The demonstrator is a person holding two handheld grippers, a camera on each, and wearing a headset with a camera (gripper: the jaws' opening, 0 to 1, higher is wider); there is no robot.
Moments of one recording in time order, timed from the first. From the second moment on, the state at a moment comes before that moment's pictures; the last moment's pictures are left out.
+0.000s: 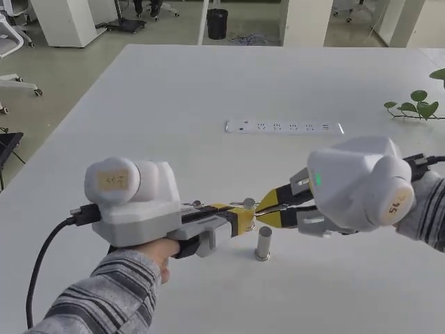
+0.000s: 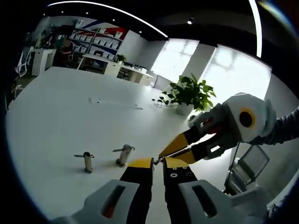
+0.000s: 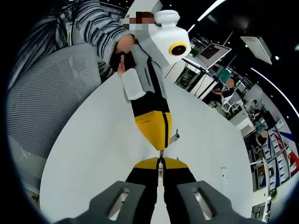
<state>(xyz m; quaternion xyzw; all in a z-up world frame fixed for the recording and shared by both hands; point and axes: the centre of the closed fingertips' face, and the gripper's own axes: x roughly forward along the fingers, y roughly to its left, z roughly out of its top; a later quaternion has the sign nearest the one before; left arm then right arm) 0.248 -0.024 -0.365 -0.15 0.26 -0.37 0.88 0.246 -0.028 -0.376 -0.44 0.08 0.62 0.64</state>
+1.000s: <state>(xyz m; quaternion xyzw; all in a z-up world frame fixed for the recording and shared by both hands) 0.235 -0.024 -0.366 -0.09 0.22 -0.43 0.87 0.243 -0.037 -0.378 -0.14 0.24 0.62 0.73</state>
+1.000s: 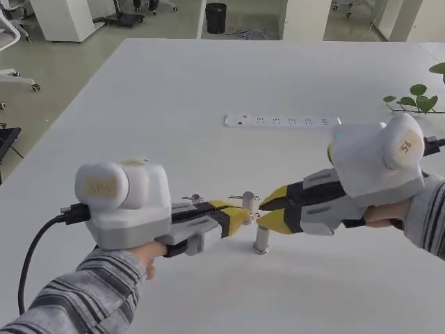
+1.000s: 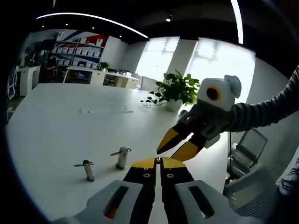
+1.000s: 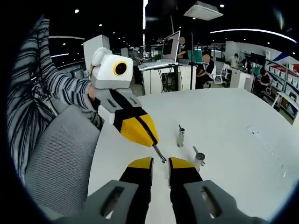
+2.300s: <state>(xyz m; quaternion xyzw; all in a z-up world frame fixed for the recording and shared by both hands) 0.199 -0.037 -0.357 -0.08 0.19 -0.52 0.83 0.194 -0.039 -0.373 -0.12 0.25 0.69 0.67</state>
